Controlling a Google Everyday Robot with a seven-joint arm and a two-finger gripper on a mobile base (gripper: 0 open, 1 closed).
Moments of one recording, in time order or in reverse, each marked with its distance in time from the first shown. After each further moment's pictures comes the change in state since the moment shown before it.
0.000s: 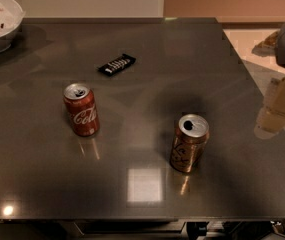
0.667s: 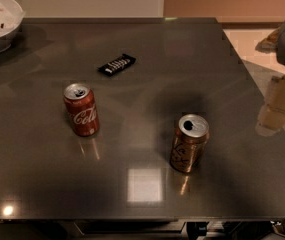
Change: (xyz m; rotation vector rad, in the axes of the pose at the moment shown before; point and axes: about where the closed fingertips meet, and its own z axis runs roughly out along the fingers) arm 0.003 -0.007 -0.002 0.033 0.045 0.004
